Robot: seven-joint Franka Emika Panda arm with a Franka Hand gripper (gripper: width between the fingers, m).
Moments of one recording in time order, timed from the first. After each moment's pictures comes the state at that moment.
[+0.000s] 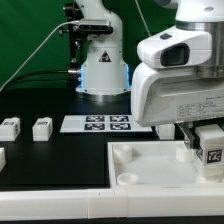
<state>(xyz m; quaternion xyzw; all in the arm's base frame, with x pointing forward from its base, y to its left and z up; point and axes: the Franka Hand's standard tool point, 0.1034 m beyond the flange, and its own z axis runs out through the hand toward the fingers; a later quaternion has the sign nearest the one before) 0.633 0.107 0.078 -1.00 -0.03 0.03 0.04</state>
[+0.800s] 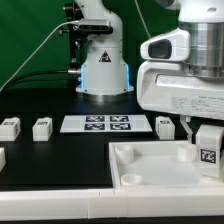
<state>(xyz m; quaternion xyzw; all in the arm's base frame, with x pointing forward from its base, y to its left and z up) 0.631 0.113 0.077 -0.95 0.31 0.04 0.03</state>
